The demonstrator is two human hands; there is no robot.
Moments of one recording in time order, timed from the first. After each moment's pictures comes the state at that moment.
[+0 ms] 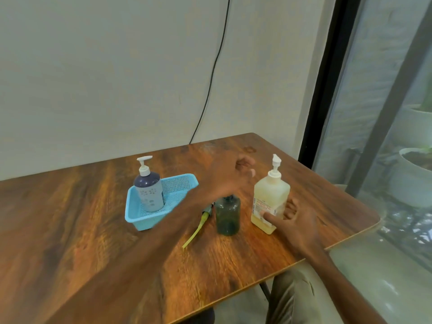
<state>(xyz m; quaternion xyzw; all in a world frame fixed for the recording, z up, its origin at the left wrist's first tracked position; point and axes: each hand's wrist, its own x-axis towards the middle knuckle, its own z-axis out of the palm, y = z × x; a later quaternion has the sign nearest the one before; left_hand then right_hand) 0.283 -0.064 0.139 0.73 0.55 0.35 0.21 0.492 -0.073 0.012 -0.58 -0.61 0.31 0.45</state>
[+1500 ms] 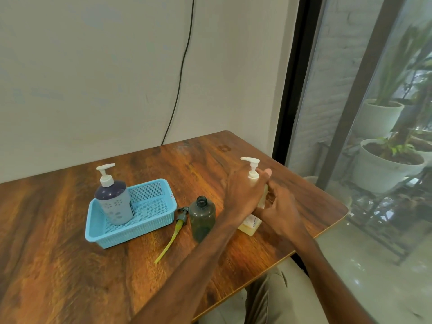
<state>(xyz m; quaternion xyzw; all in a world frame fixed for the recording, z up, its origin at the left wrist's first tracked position) 0.389 -0.030 0.076 0.67 0.55 0.46 0.20 0.508 -0.057 0.050 -0.50 -0.70 0.22 0.47</state>
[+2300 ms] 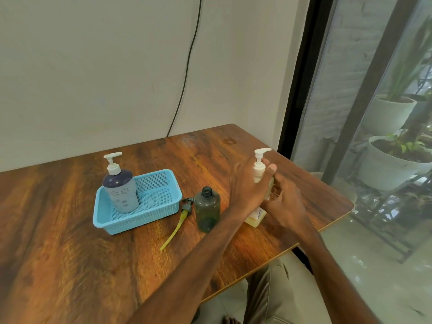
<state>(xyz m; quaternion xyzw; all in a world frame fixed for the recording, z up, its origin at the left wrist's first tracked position) 0.386 -0.039 0.070 0.65 0.52 0.49 0.25 0.508 -0.053 0.044 -0.48 -0.70 0.22 0.48</state>
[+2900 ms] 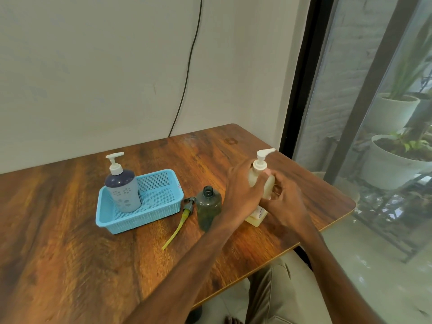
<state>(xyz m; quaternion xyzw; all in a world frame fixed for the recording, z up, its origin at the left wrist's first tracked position) 0.368 -0.053 0.071 0.67 0.51 0.48 0.24 0.508 -0.050 0.039 -0.49 -0.69 0.24 0.48</state>
